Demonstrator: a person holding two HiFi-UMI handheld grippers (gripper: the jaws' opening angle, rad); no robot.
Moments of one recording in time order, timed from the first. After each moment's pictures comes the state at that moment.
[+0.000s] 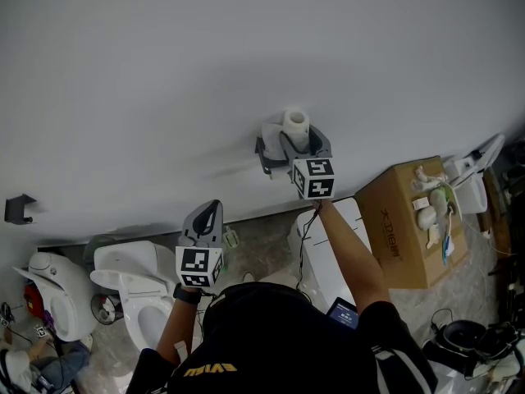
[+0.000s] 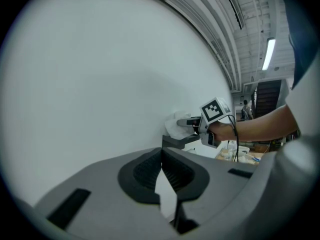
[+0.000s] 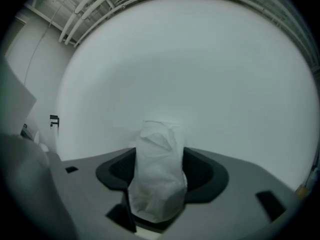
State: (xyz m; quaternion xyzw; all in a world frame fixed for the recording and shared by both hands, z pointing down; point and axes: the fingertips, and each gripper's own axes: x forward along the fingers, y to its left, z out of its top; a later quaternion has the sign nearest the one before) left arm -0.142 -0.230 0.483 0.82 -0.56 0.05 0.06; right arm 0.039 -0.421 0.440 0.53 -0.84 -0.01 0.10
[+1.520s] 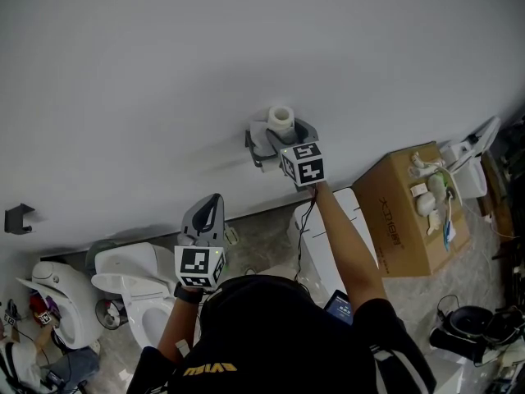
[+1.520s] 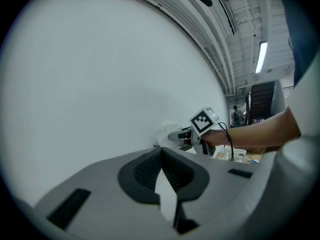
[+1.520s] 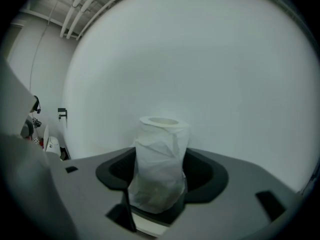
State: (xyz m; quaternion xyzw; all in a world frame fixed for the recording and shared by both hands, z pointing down) left arm -0.114 -0.224 0.454 0.84 -0.54 0.03 0.03; right arm 0.036 -0.422 0.462 0.49 -0.85 0.02 0.17
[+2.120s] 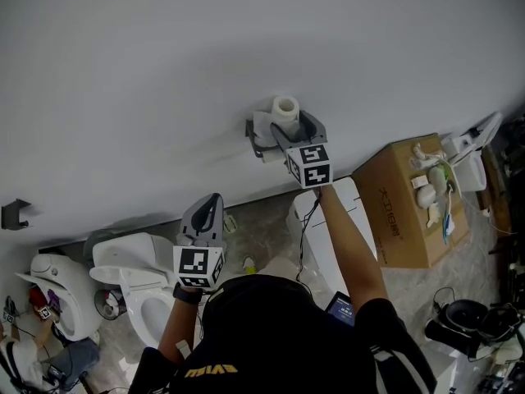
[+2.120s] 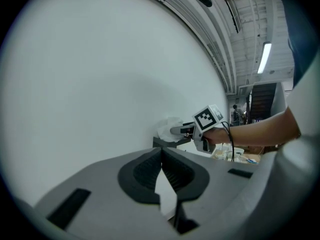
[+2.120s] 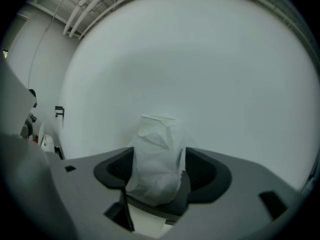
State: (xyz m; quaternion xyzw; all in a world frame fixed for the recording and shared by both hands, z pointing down) left arm -0.118 -0.220 0.475 0.84 -0.54 0.05 0.06; right arm 0.047 -0.415 0.466 0.51 -0.84 -0.01 0.15
